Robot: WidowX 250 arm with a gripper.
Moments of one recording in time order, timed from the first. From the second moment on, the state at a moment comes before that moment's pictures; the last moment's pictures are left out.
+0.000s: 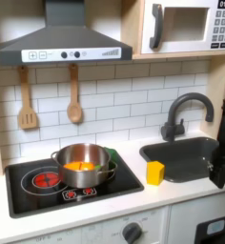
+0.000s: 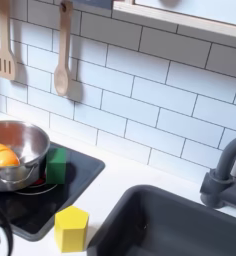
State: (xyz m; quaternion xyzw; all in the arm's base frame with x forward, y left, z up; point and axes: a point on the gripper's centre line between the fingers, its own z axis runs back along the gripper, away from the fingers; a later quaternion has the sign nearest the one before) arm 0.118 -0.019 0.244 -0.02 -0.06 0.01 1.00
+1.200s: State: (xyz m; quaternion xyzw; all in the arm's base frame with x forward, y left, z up) arm 0.152 -0.010 0.232 -0.04 -0.05 0.05 1.00
